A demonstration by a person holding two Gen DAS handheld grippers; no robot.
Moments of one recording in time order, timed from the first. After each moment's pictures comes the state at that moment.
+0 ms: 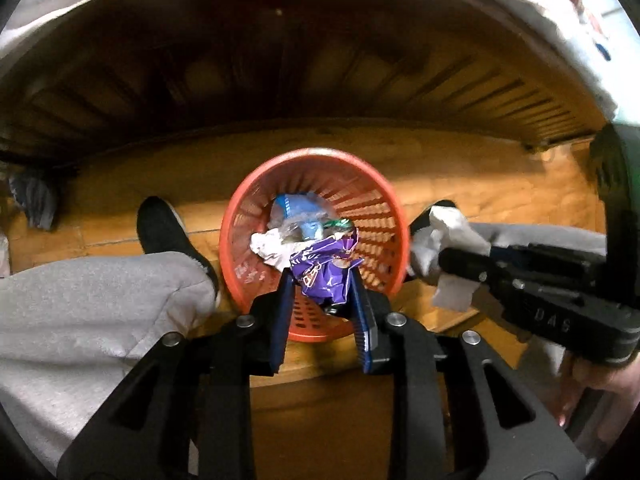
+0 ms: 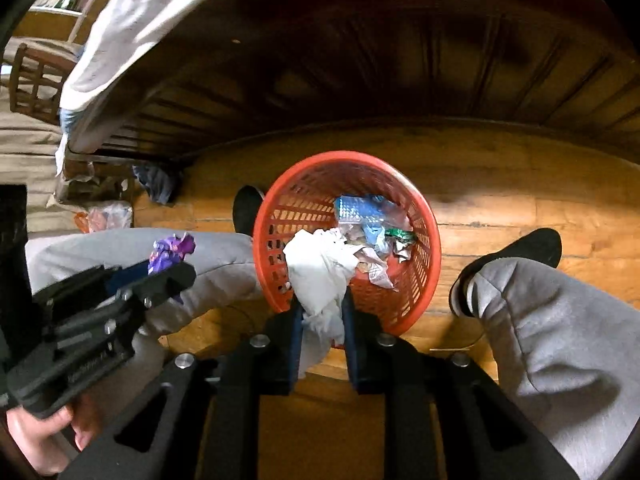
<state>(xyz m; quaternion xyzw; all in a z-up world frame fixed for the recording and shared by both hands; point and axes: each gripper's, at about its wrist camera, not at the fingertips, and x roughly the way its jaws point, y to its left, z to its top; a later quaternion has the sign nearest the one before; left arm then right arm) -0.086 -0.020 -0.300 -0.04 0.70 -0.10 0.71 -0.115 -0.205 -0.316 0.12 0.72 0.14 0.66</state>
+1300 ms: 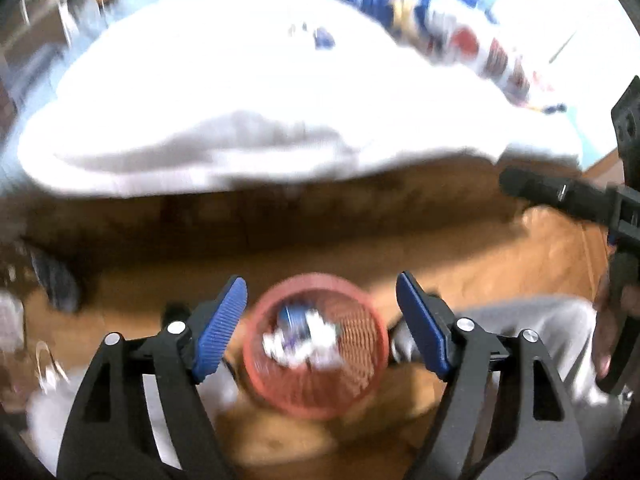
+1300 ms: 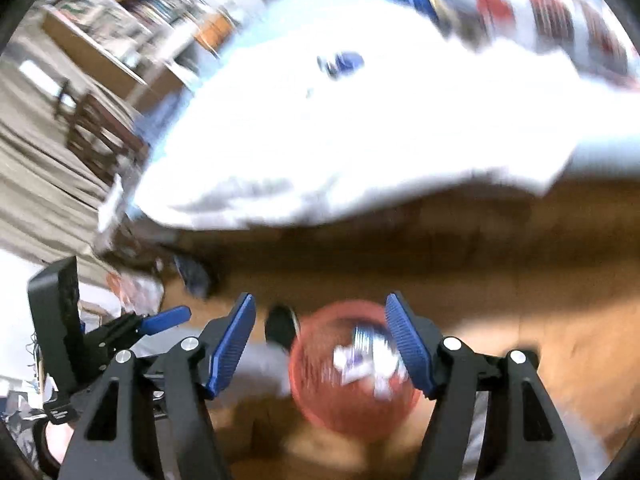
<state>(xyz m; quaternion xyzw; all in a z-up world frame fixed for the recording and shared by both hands) -0.044 -0.004 -0.156 -0.04 0.53 -0.12 0.84 -0.037 -0.248 -0.117 0.13 0.50 0.19 0.83</state>
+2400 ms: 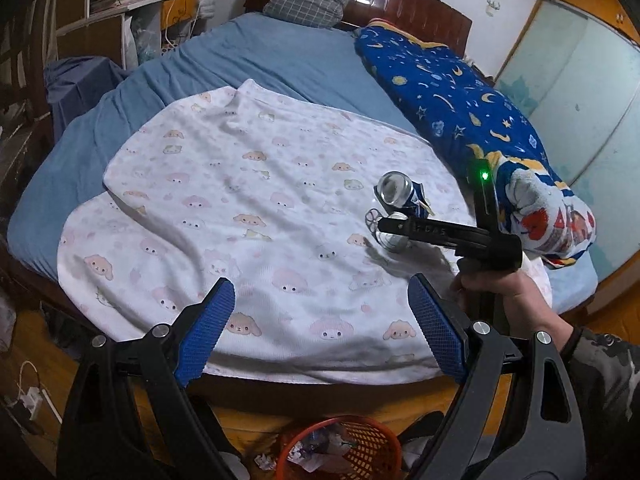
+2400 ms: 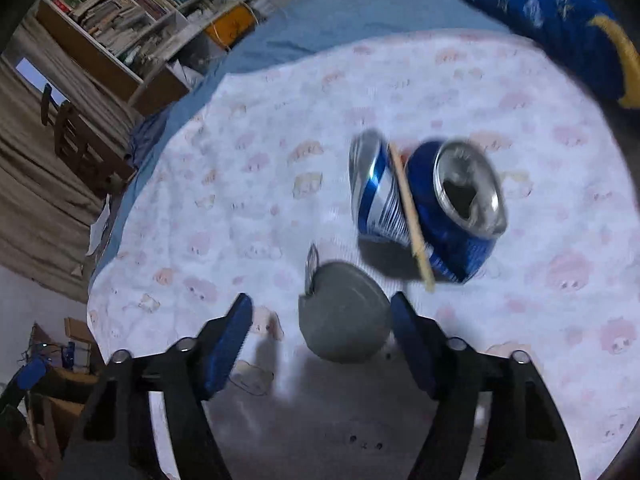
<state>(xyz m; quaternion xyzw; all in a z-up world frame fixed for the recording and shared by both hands) 0.078 0.099 -0.120 -0.13 0.43 -0.05 0.89 0.263 -0.134 -0.242 0.13 0.54 0.23 0.80</state>
